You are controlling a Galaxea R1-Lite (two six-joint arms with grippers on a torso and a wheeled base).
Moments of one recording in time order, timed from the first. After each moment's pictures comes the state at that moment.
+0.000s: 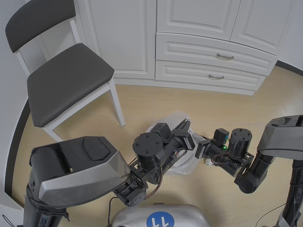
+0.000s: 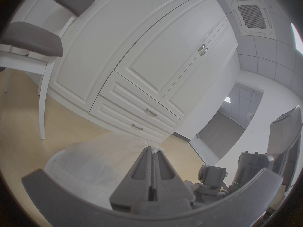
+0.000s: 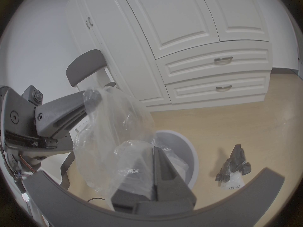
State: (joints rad) left arm -0.84 2.39 -1.07 -1.53 0.18 -0.41; right arm 0.48 2.19 -0.55 -1.55 -0.01 0.21
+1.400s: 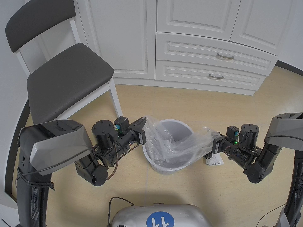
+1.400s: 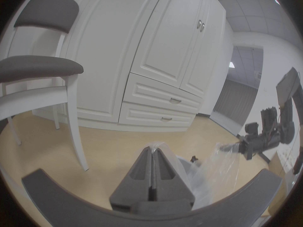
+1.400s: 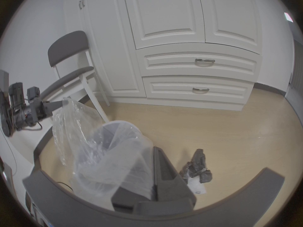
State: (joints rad) left arm -0.50 2.40 -0.95 -1.52 -0.09 -0.10; right arm 0.29 2.21 -0.58 -1.45 -0.03 0.02
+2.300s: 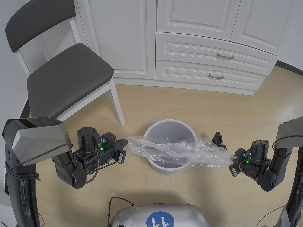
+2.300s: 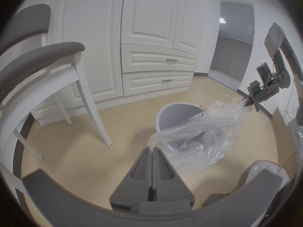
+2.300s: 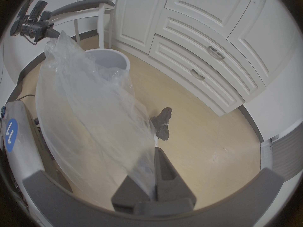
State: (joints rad) left arm -0.37 2.30 -0.72 -1.32 -0.20 0.22; right arm 0.16 2.20 -0.31 -1.39 -0.11 -0.51
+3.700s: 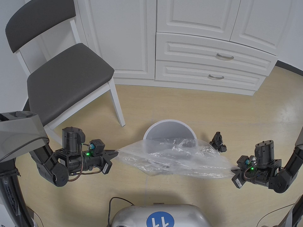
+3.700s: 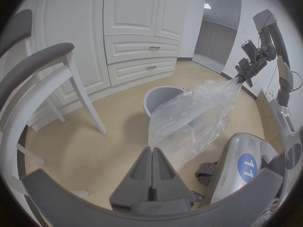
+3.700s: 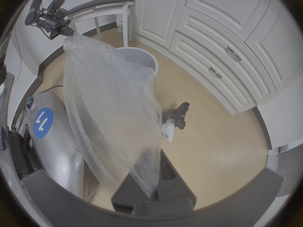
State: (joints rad) left arm -0.29 2.12 -0.58 -1.06 -0.37 0.42; right arm 0.27 1.89 -0.25 -0.96 -0.10 -0.50
